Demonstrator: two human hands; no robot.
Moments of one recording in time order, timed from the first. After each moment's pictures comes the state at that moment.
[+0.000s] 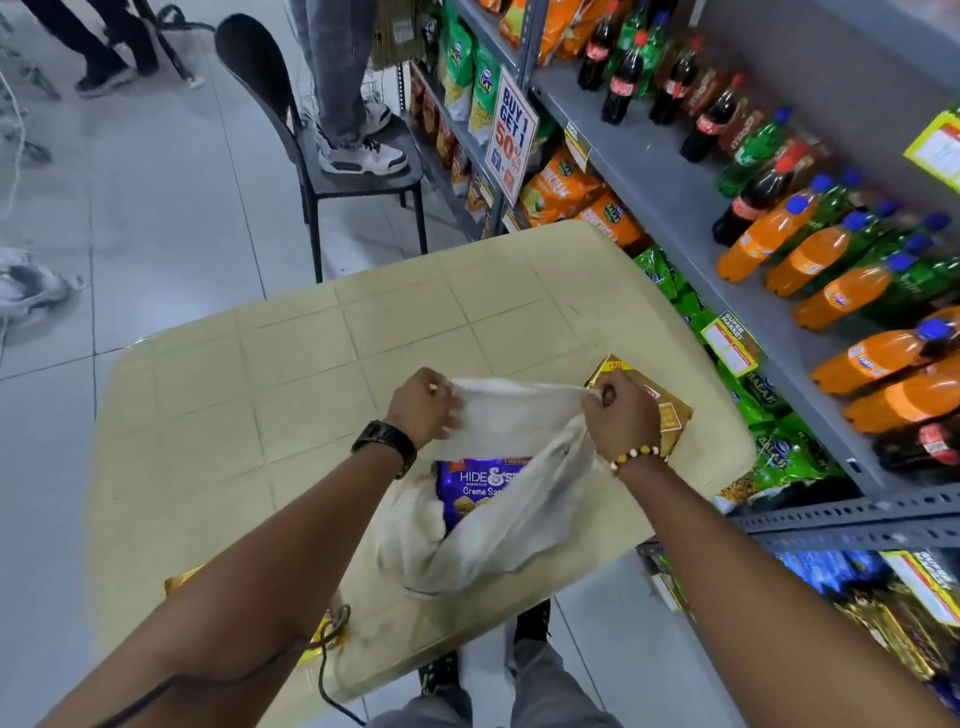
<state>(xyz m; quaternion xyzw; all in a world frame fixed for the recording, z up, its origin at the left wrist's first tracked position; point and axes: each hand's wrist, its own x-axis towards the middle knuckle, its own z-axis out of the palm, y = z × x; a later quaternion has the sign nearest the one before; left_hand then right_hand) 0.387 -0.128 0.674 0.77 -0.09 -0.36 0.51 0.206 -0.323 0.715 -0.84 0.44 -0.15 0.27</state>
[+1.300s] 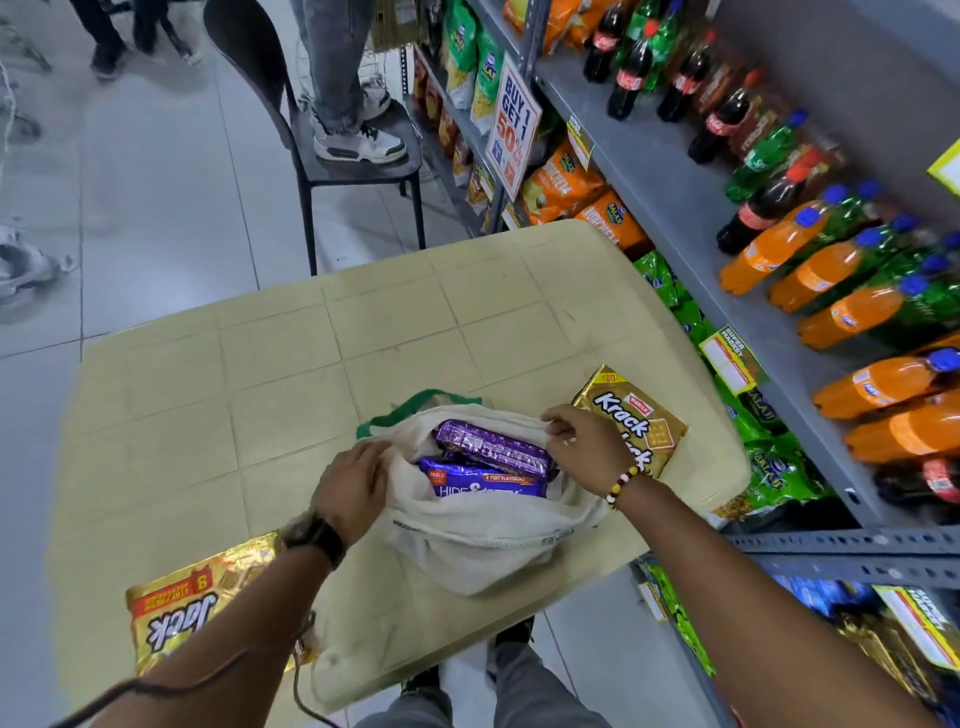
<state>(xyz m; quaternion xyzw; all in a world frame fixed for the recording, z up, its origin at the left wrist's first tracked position) 0.360 -0.043 0.615 0.91 -0.30 -0.19 0.22 0.208 -0.337 0.702 -0.88 0.30 0.04 0.36</state>
